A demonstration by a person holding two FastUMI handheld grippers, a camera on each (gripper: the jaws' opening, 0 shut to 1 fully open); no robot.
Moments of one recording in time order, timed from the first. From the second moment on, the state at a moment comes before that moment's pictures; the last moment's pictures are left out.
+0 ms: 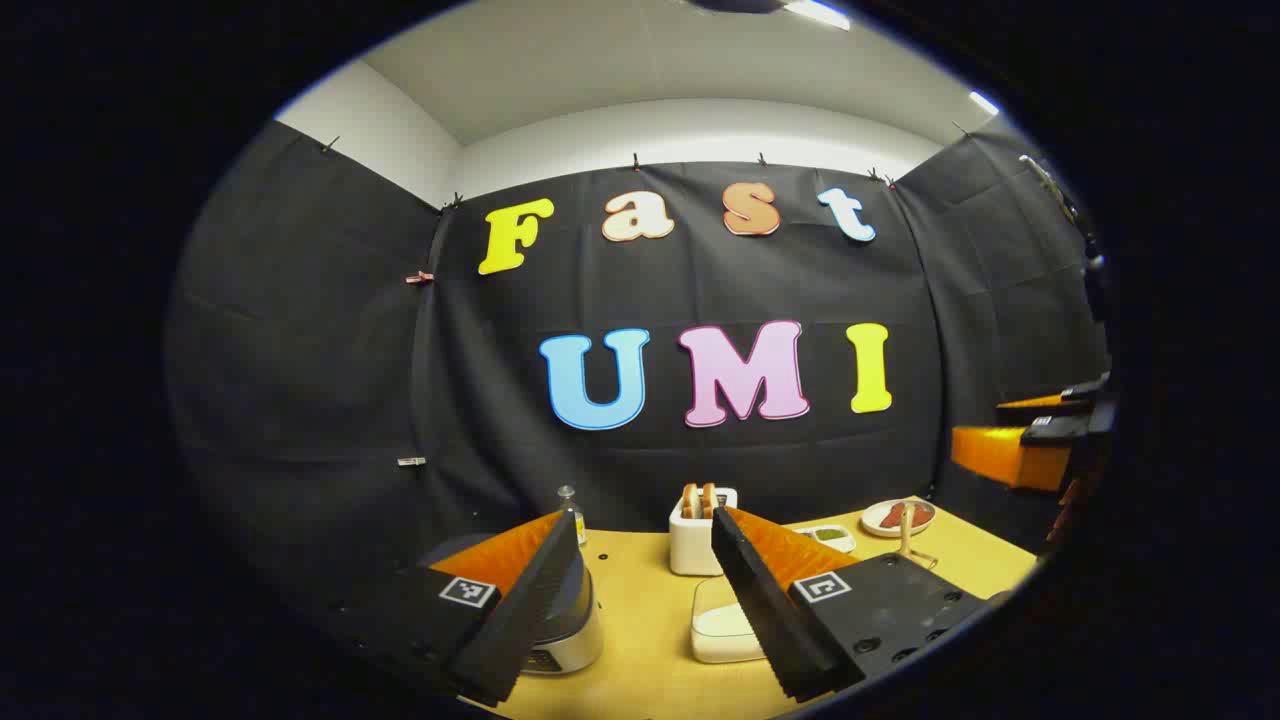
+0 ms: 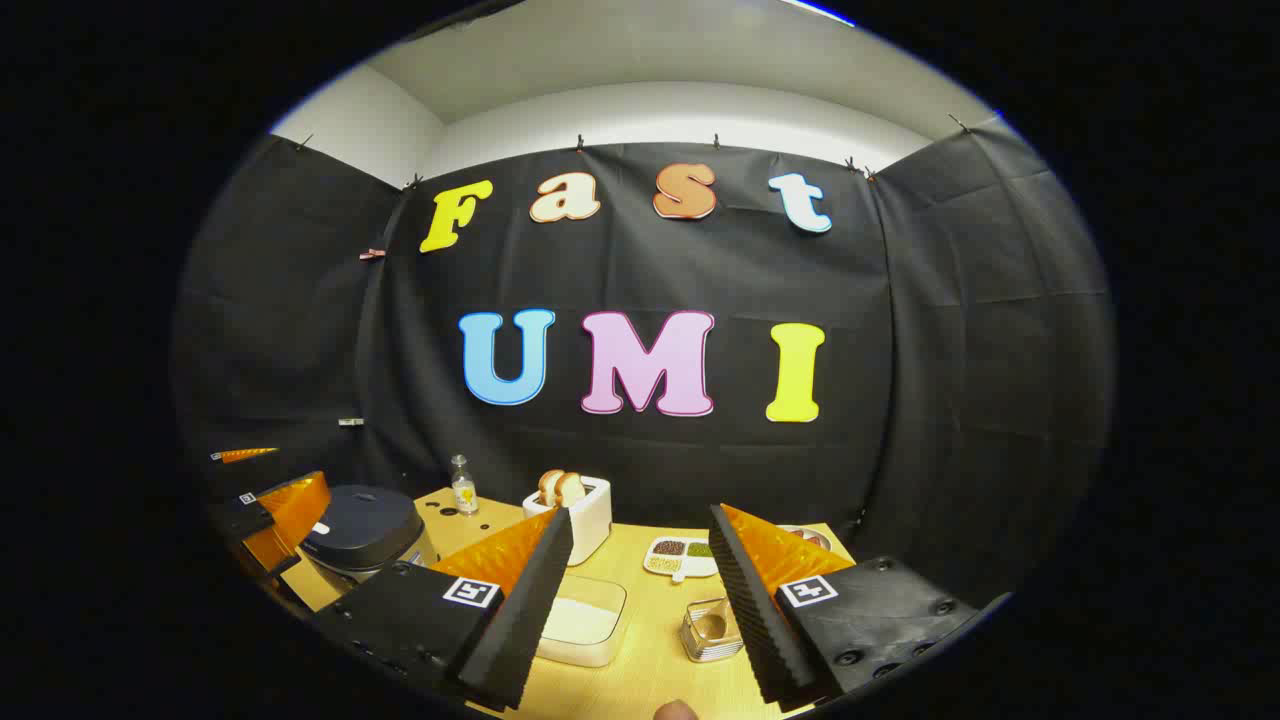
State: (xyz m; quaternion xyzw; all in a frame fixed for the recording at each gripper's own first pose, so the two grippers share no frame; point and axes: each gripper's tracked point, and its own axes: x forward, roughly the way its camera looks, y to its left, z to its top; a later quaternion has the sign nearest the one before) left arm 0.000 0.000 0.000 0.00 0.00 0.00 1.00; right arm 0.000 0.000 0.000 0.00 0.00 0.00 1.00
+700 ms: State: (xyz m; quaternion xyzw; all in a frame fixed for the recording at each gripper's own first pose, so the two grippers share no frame) left arm 0.013 0.037 -0.011 -0.01 0.00 0.00 1.00; right arm 0.007 0.048 -0.017 -0.04 0.02 0.04 1.00
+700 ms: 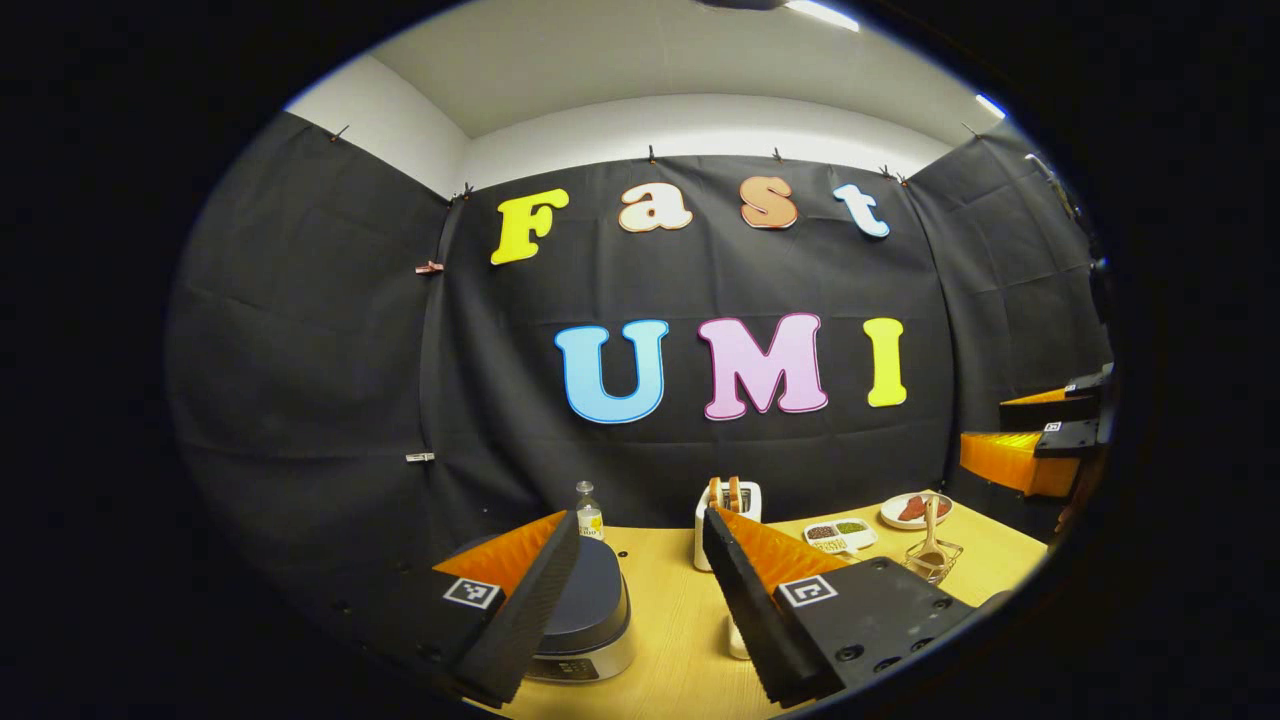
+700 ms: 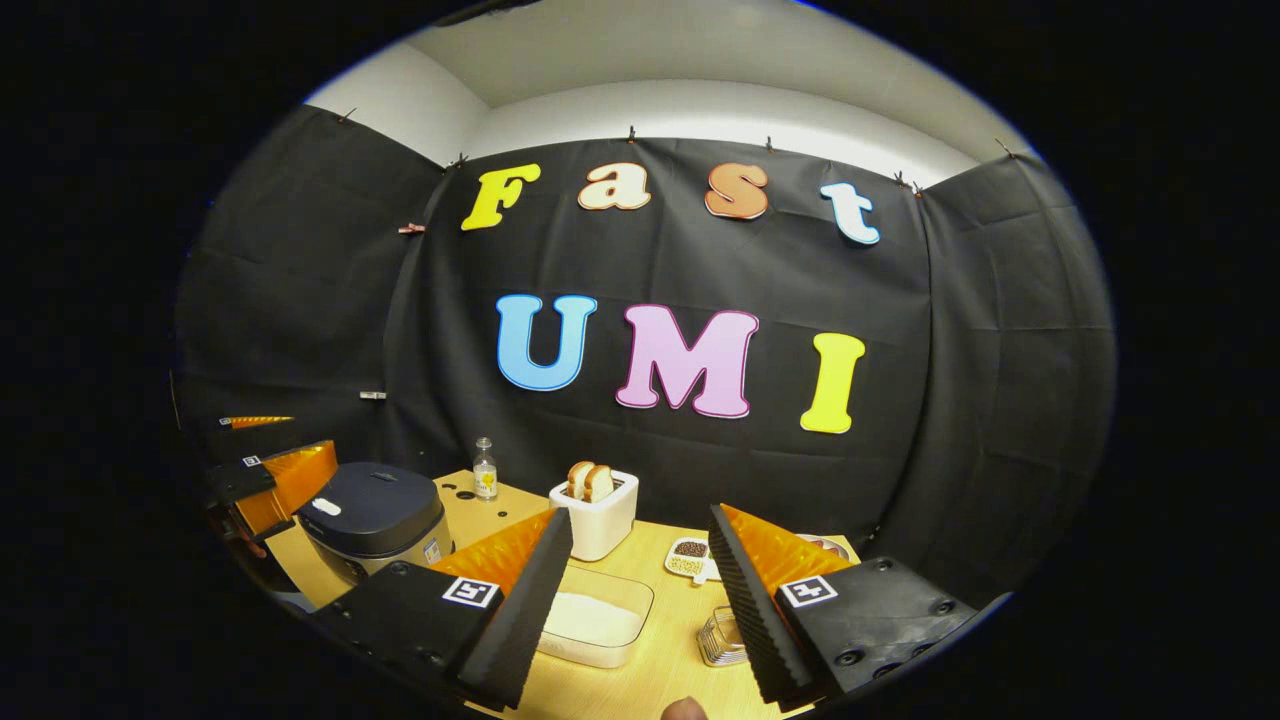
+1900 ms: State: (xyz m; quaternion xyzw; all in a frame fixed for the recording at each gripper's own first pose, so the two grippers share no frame) left arm 0.073 0.153 -0.151 -0.04 0.18 0.08 0.98; right arm 0.032 0.077 -0.026 -0.05 0.03 0.04 1.00
